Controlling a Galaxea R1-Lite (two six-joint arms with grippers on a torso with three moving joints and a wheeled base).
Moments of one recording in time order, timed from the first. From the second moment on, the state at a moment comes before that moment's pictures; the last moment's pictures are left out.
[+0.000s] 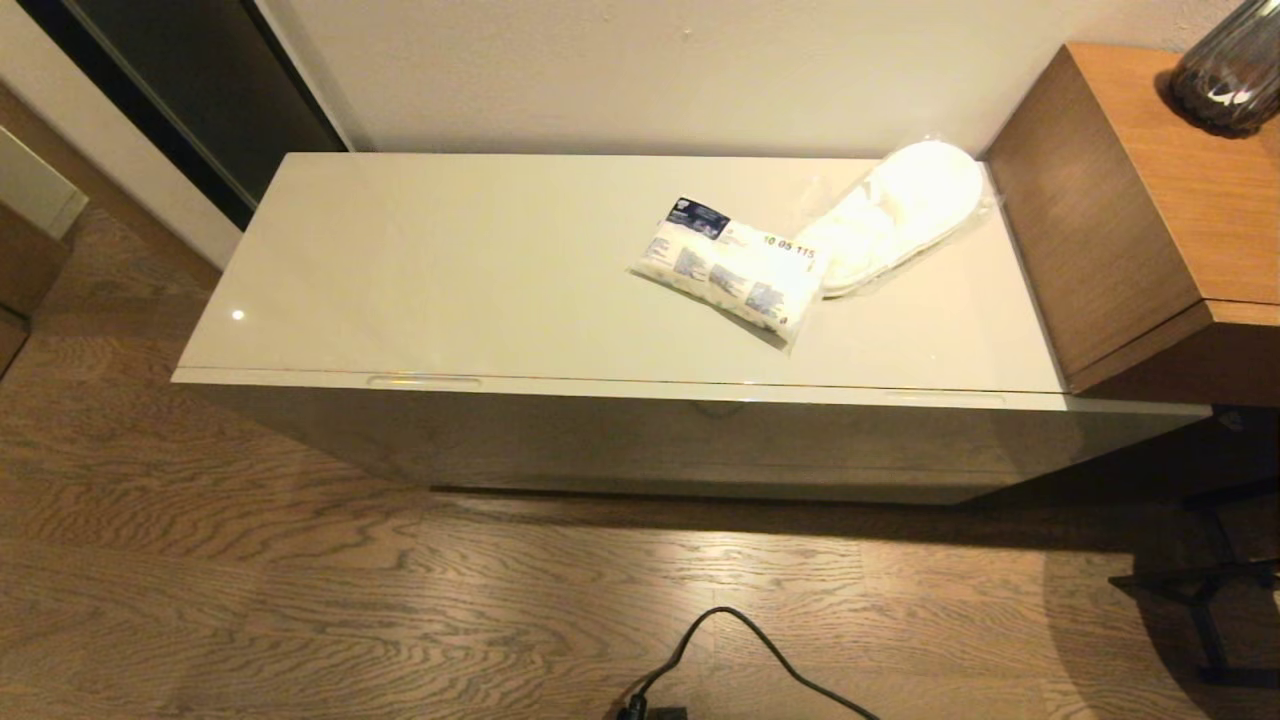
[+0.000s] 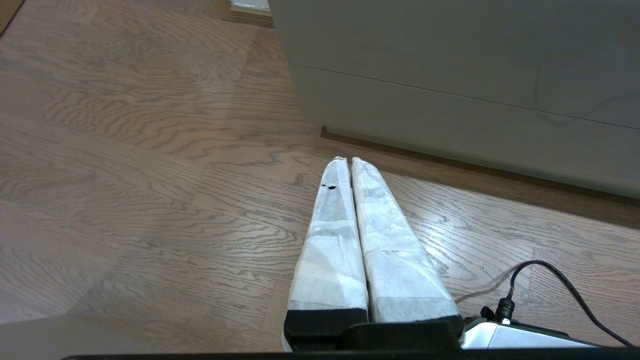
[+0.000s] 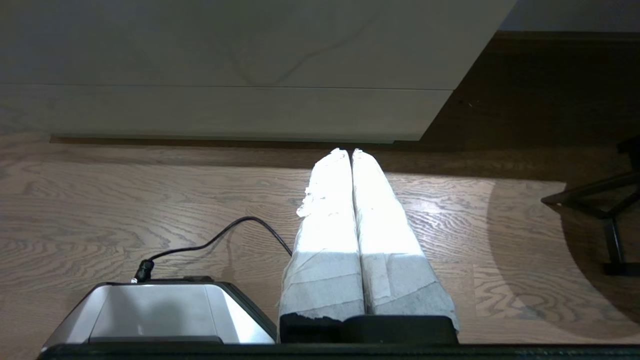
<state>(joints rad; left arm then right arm) 0.21 0.00 0.00 -0.01 0.02 -0.07 0.00 0.00 0.00 0.00 0.01 0.00</state>
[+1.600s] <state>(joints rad) 0.21 0.00 0.00 -0.01 0.02 -0.07 -0.01 0.00 0.00 0.00 0.01 -0.01</state>
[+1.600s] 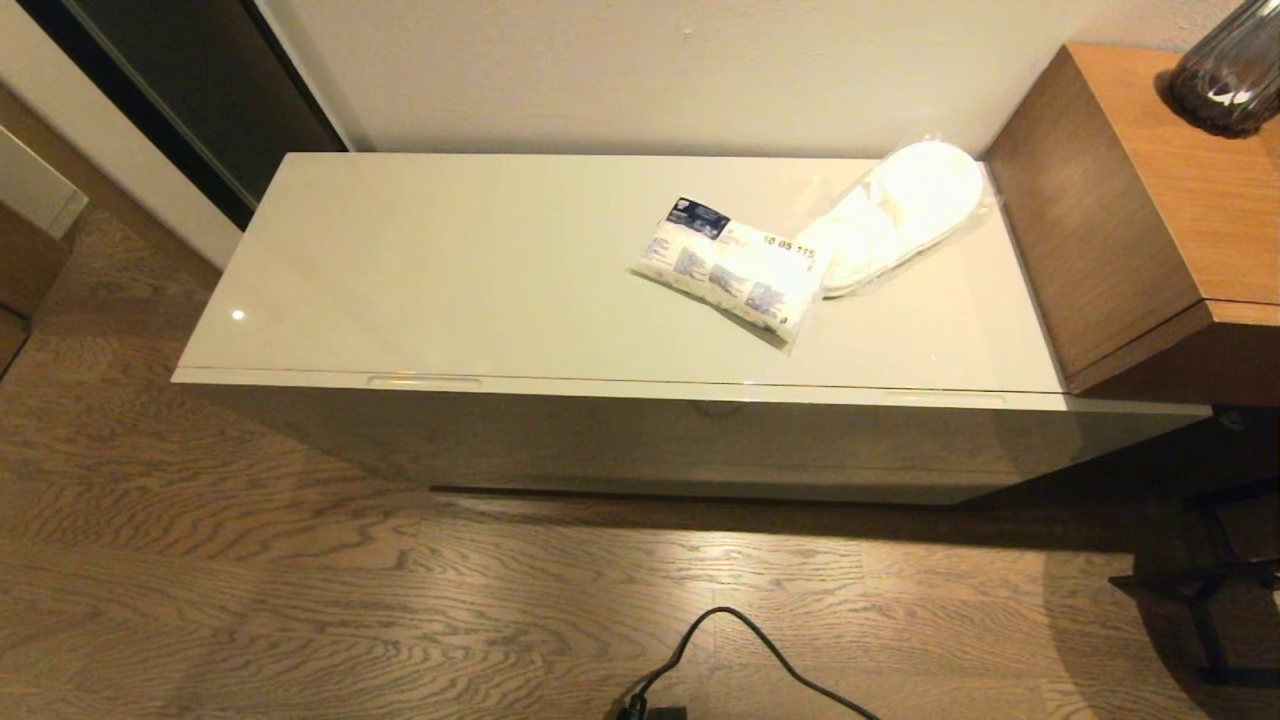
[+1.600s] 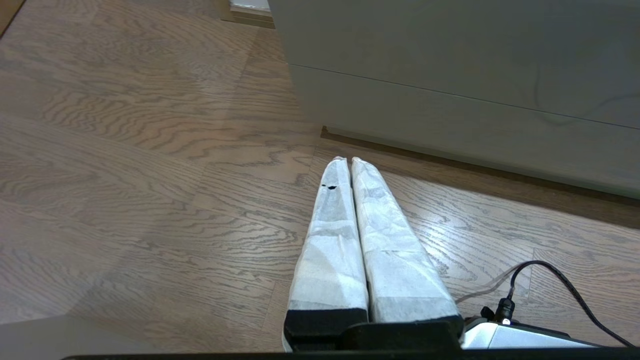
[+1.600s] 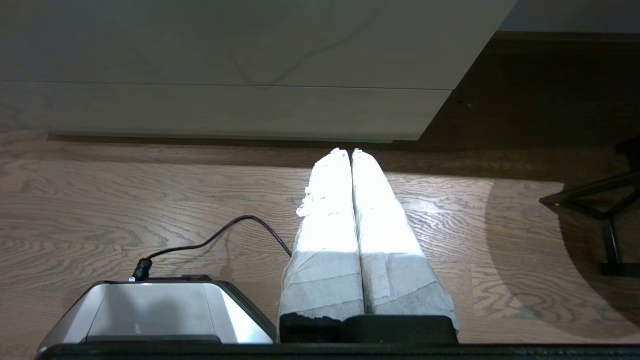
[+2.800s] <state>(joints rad) 0.20 0.00 0.00 -0.01 0.02 -0.07 0.00 0.00 -0.17 0.19 0.02 -0.01</state>
